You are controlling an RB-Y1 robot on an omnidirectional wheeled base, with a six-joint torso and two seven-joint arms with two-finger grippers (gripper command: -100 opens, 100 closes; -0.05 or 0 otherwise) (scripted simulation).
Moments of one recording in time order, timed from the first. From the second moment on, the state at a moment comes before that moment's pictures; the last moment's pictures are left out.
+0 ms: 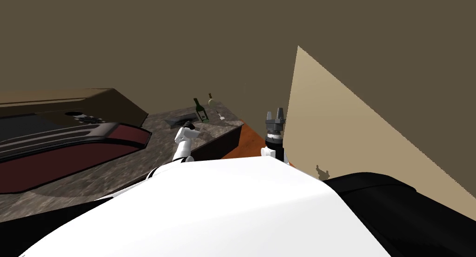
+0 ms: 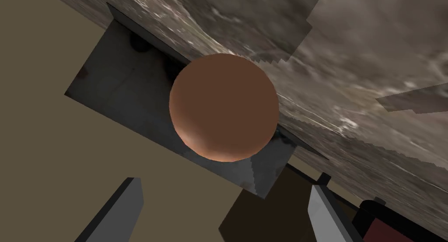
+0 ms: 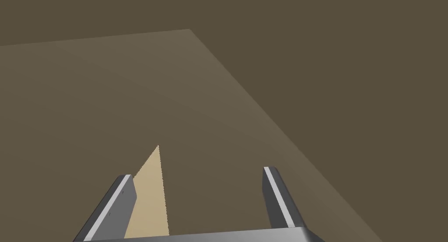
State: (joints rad) left arm -0.39 0.17 0.43 -1.13 -0.82 0.56 -0.06; right arm 0.46 -0.03 0.02 -2.25 0.02 -0.54 -0.10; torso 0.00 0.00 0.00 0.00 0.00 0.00
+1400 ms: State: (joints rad) left arm -0.48 0.05 0.46 -1.03 -1.10 0.60 0.15; right arm 0.46 -0.03 0.02 -2.25 0.02 -0.54 -0.10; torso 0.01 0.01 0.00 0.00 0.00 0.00
